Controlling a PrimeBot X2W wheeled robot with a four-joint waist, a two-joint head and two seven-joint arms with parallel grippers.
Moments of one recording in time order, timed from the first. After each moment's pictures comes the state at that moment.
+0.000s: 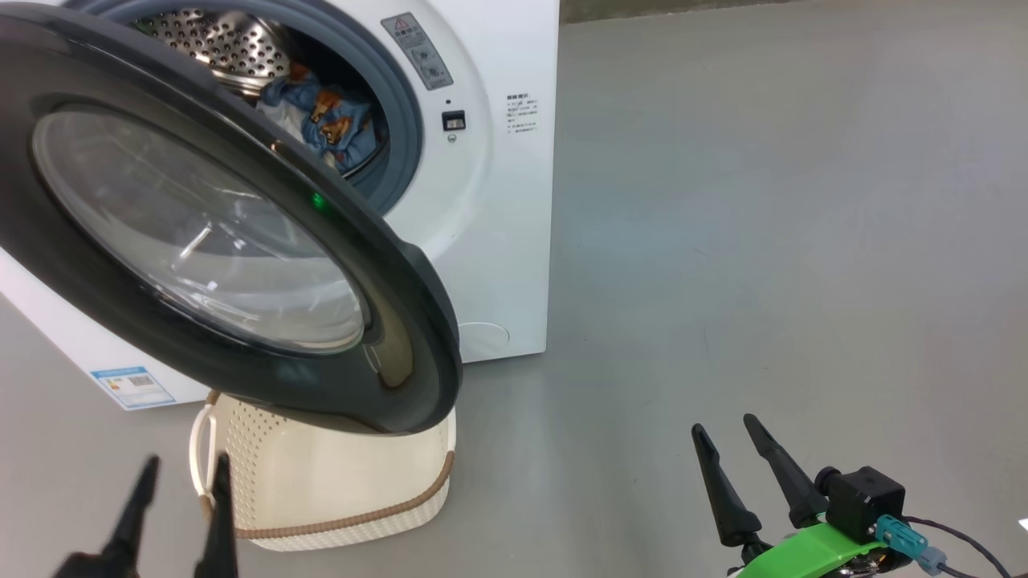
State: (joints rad) left arm 0.08 0.11 0.07 0.02 -0.18 -0.13 -0.26; right arm -0.06 -0.05 0.13 0.26 0.30 0.13 -0.26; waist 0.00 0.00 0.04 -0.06
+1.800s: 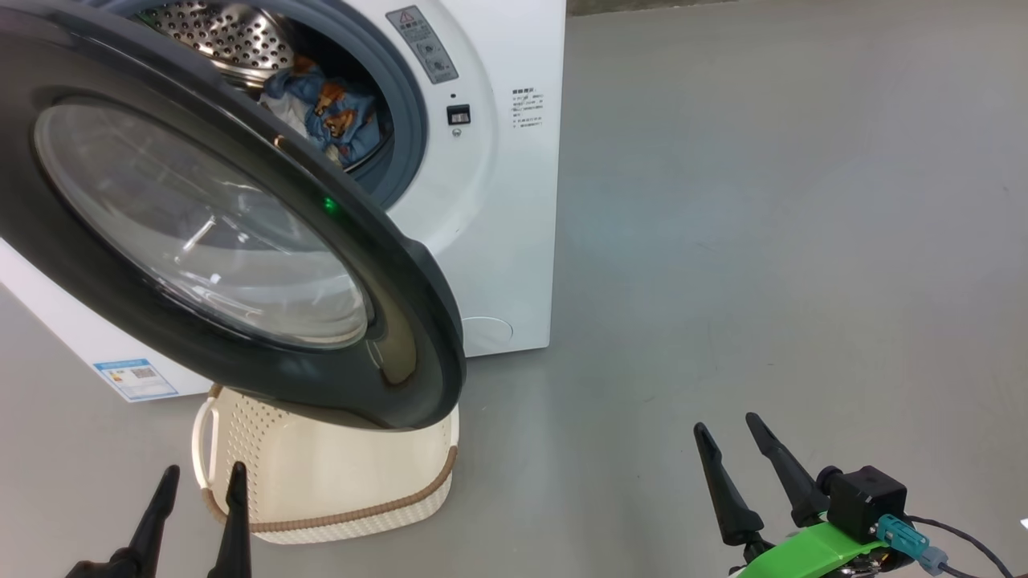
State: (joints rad) left arm 0.09 0.04 0.11 0.06 -0.17 -0.13 -0.26; right arm -0.06 -0.05 0.12 0.26 0.29 0.13 -0.26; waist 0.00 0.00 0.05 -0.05
